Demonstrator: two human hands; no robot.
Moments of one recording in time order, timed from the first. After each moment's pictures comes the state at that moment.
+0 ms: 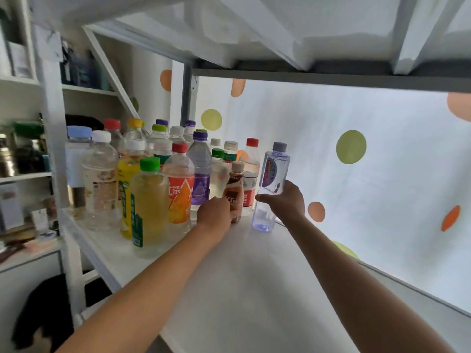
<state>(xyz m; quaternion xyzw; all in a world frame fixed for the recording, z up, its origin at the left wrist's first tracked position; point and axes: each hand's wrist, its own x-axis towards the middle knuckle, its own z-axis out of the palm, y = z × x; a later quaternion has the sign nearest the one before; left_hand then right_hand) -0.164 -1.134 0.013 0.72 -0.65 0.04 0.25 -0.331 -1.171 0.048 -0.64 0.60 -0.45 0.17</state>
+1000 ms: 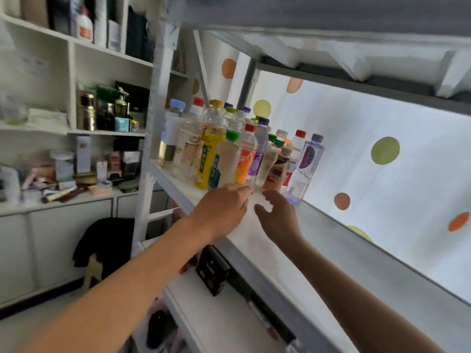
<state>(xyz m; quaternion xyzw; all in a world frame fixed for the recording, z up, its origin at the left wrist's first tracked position) -0.089 -0.907 0.026 0.59 -0.73 0.03 0.35 -0.239 -0.972 0.014 -0.77 0.53 -0.34 0.10</state>
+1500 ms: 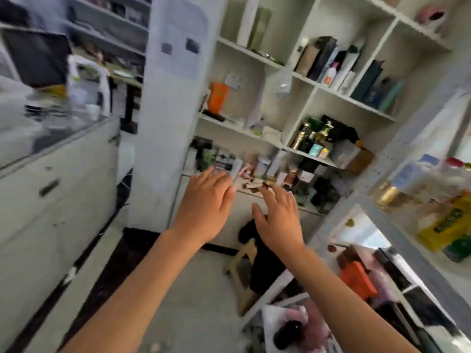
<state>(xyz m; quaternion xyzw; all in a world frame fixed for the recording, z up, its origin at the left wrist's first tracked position) 0.211 -0.524 -0.059 0.83 -0.37 0.19 0.38 0.121 -0.688 -0.052 -0.96 0.15 -0.25 0.00</state>
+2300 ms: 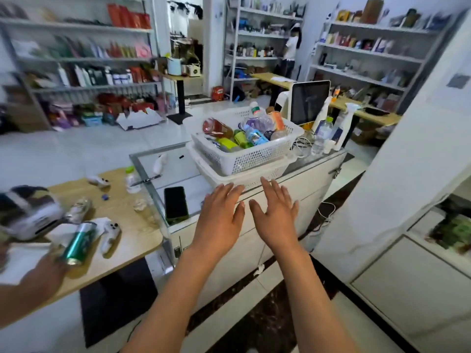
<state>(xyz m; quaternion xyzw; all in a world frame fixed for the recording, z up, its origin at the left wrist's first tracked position) 0.293 -0.148 -0.119 0.93 0.07 0.22 0.30 0.358 -0.272 -0.122 -0.93 -0.17 -0.05 0.33</state>
